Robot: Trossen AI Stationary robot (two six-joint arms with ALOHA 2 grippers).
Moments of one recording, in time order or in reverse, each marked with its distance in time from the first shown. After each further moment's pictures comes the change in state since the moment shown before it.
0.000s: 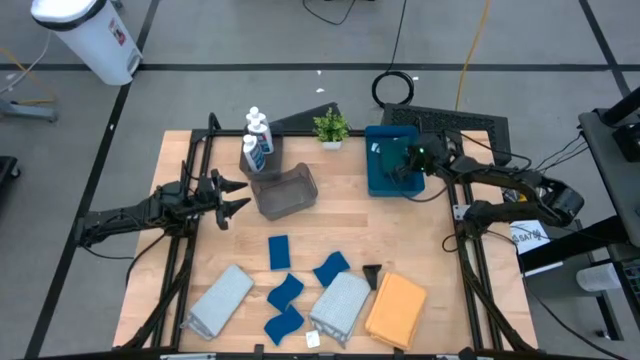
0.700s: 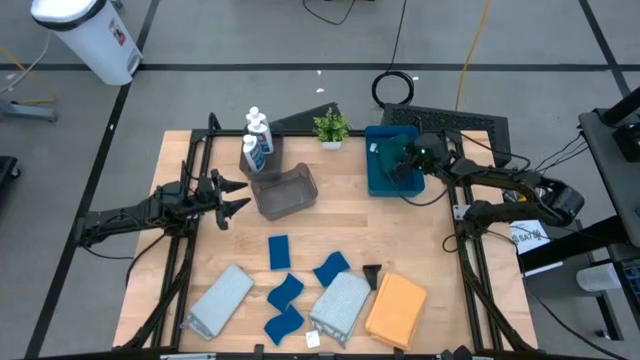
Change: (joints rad) left arm 0.000 0.000 0.000 0.000 0.001 0.000; right arm 0.028 0.000 -0.025 0.163 -0.004 -0.067
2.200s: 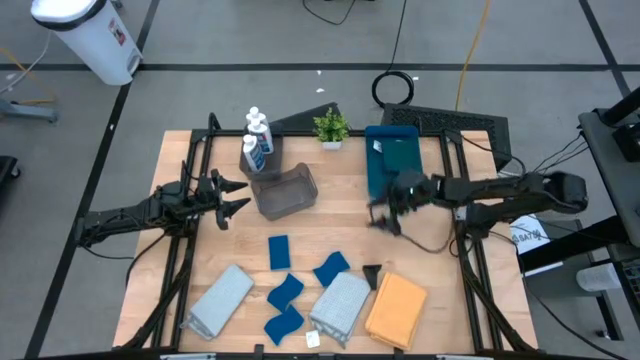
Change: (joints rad) left arm 0.000 0.000 0.000 0.000 0.000 0.000; right arm 0.598 -0.052 0.063 -0.077 -0.520 0.149
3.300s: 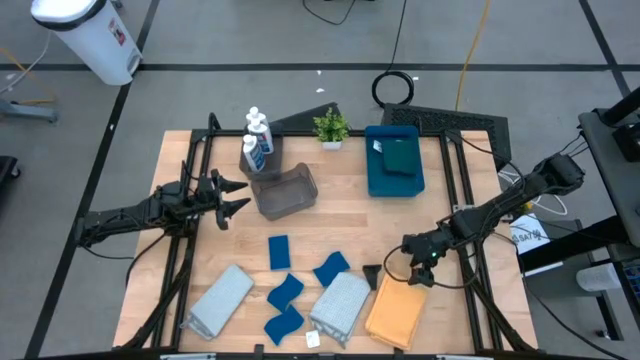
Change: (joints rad) left arm 0.000 0.000 0.000 0.000 0.000 0.000; right arm 0.614 -0.048 -0.133 -0.275 0.057 0.704
